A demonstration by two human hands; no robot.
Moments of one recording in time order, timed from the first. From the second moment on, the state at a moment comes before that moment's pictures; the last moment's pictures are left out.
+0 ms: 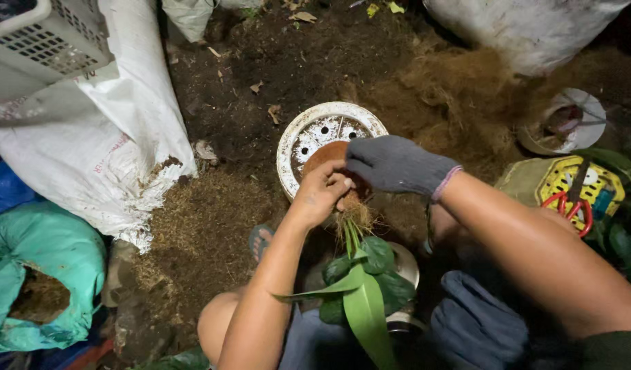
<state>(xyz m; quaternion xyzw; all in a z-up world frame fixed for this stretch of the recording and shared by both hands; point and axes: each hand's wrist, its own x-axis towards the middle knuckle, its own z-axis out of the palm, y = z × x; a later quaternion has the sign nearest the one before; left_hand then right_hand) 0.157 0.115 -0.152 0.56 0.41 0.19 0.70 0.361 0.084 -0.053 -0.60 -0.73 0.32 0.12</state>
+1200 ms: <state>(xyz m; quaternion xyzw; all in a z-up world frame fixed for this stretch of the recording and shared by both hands) 0.154 0.101 -0.127 0.77 0.43 0.13 0.46 0.380 0.078 -0.081 -0.67 -0.70 0.19 0.17</state>
